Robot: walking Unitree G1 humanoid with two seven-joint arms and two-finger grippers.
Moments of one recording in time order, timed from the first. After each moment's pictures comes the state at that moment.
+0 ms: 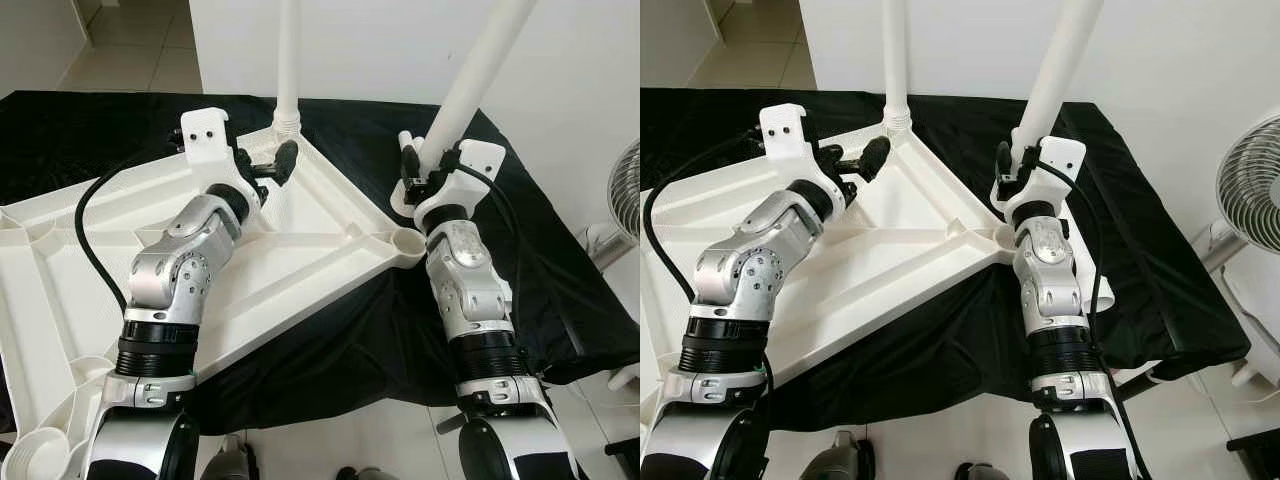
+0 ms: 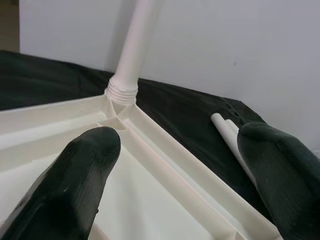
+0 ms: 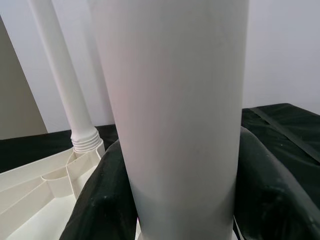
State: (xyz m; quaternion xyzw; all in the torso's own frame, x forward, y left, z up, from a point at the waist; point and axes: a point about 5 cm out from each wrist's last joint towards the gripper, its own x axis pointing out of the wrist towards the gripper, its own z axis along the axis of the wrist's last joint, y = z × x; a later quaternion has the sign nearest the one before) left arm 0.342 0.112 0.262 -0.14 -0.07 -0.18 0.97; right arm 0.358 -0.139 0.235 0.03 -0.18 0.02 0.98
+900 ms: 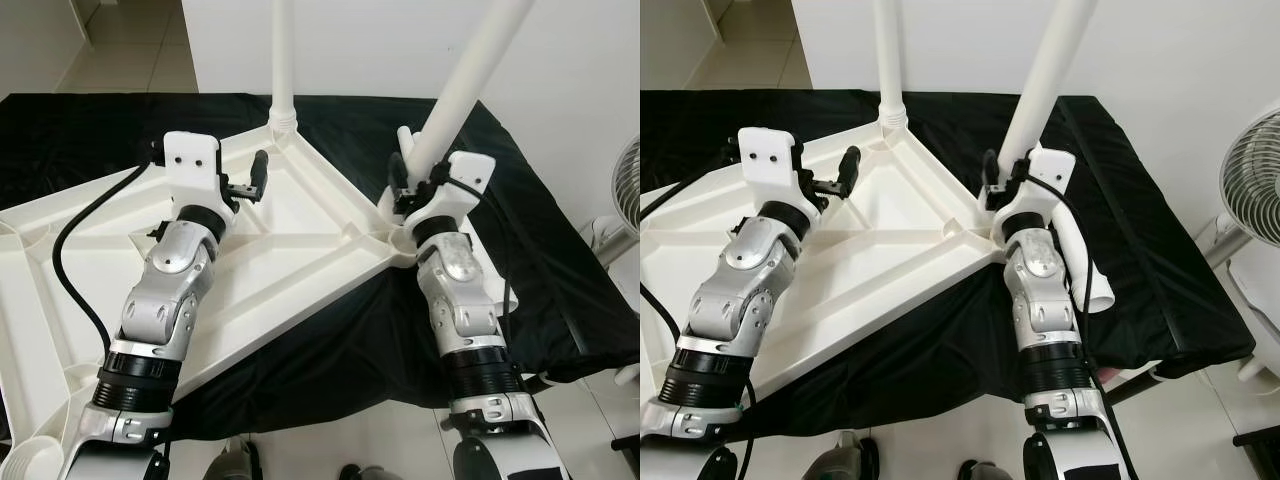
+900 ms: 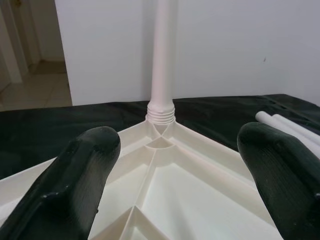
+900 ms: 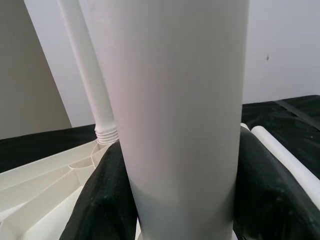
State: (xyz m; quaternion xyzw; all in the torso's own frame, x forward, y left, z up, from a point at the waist) left arm 0.327 0.128 0.242 -0.01 -0.15 -0.13 0.98; right arm 0.347 -0.123 0.227 0.04 -0.19 0.06 0.98
